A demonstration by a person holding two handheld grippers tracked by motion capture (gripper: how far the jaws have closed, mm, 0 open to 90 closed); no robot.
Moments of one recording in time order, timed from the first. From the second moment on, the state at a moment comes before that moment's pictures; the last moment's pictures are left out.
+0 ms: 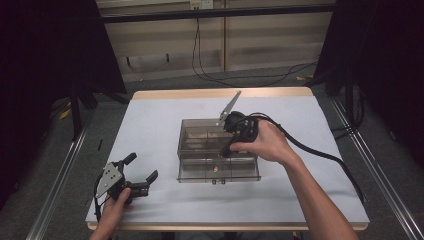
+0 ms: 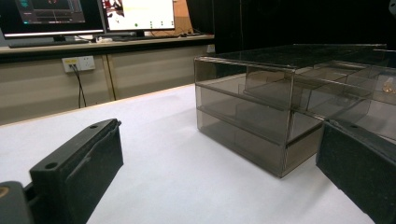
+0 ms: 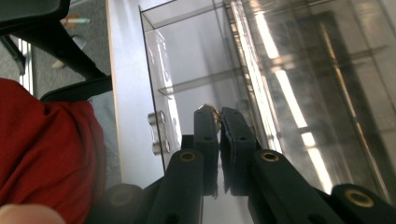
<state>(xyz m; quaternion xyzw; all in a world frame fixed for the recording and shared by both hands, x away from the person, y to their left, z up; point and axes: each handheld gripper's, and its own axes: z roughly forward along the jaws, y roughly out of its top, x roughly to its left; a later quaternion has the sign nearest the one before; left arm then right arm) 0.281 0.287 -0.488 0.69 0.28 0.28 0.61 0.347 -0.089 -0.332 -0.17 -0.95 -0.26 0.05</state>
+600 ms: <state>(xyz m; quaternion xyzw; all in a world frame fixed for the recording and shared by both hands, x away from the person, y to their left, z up) 0.281 0.287 -0.489 0.68 0.28 0.28 0.61 0.362 -0.043 -0.365 -0.17 -0.97 -0.14 0.08</state>
